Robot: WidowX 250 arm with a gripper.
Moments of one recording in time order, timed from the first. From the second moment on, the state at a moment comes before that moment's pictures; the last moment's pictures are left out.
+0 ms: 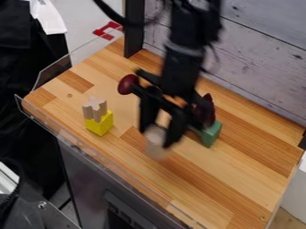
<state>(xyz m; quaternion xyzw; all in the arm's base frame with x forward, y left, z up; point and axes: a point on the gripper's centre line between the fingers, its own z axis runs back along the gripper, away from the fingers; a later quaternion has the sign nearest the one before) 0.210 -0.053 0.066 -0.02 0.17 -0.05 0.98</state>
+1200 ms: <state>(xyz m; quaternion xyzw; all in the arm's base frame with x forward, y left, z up) 0.233 -0.058 0.046 -0.01 0.15 -0.05 0.99</state>
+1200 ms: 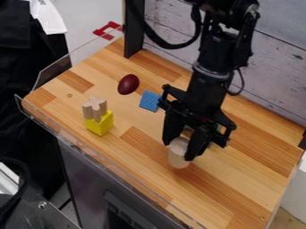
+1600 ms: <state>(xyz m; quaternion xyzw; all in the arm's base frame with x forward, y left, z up) 0.233 -0.058 0.045 -0.01 0.14 -0.05 0.99</state>
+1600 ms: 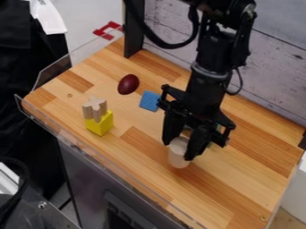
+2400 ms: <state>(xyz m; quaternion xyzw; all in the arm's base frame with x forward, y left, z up) 0.227 -0.056 0.015 -0.01 0.18 -0.05 0.98</state>
